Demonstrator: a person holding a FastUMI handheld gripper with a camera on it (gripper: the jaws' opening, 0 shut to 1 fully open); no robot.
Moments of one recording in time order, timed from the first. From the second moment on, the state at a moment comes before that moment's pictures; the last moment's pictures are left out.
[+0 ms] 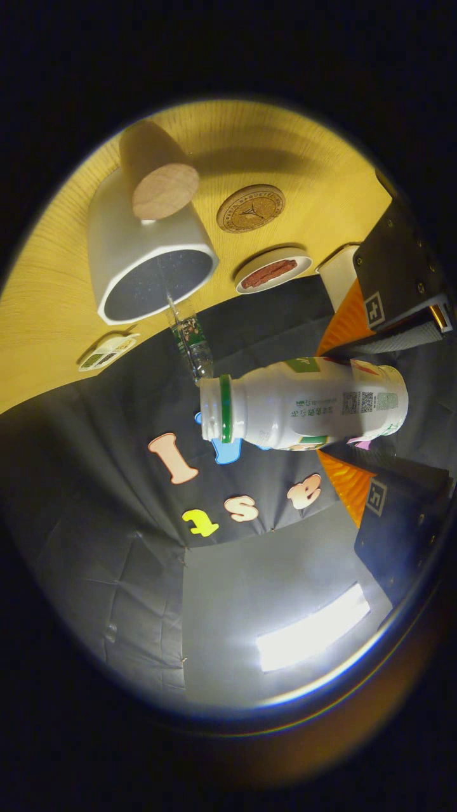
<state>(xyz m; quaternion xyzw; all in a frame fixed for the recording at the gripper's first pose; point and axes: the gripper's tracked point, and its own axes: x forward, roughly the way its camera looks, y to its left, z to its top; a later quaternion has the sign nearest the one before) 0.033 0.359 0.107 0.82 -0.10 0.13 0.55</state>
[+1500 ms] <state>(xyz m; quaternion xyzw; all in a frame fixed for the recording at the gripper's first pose) 0.040 0.341 0.117 0.88 -0.11 0.09 0.46</state>
